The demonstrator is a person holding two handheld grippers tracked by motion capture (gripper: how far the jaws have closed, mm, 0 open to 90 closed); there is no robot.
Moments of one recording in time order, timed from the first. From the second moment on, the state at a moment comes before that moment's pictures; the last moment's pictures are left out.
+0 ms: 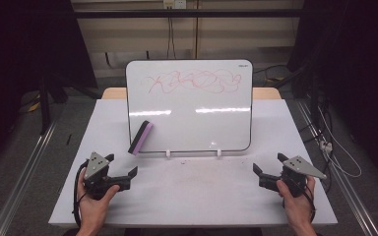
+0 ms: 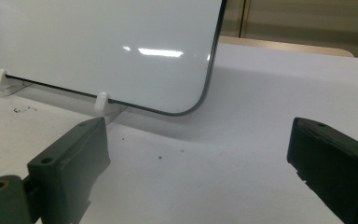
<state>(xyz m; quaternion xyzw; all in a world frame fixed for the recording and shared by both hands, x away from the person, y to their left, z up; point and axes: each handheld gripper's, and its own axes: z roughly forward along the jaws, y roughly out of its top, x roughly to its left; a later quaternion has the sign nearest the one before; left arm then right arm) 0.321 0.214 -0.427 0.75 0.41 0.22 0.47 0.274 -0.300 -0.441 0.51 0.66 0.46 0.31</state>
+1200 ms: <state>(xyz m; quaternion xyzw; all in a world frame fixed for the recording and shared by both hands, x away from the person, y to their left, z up) 0.356 0.174 -0.403 0.80 0.36 0.29 0.38 0.274 -0.299 -0.443 0.51 0.67 0.45 0.30</state>
